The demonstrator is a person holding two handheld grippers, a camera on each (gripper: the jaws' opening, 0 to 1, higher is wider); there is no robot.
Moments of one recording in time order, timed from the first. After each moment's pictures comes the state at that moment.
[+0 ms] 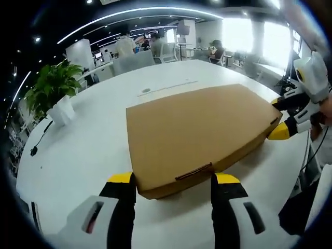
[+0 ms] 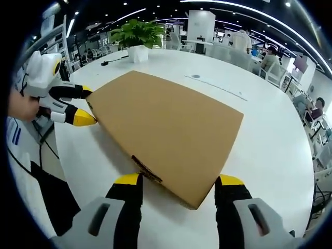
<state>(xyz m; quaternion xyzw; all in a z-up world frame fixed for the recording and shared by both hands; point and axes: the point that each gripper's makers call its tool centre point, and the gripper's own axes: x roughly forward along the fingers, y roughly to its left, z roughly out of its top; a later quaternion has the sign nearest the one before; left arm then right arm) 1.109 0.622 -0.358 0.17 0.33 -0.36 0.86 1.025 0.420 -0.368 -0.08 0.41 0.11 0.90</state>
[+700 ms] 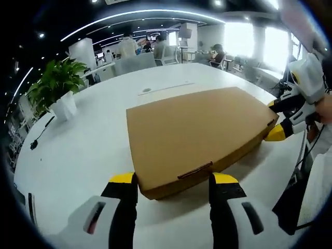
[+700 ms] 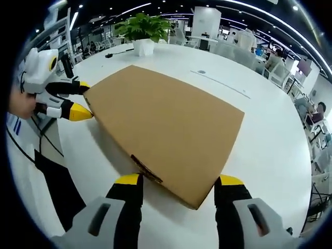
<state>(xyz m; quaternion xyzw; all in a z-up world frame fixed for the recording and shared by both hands) 1.086 0.634 -0.354 0.15 0.32 -0.36 0.86 1.009 0.430 -0.369 -0.10 0.43 0.11 0.89</state>
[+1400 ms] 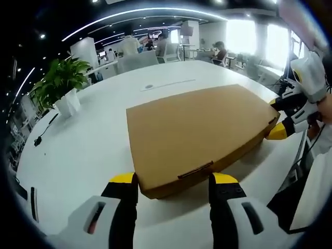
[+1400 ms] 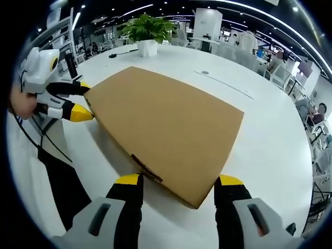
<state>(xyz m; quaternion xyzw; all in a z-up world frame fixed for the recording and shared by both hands) 1.066 0.647 -0.356 0.16 0.33 -0.34 0.87 0.996 0.436 -0.378 -0.10 0.42 0.12 0.89</state>
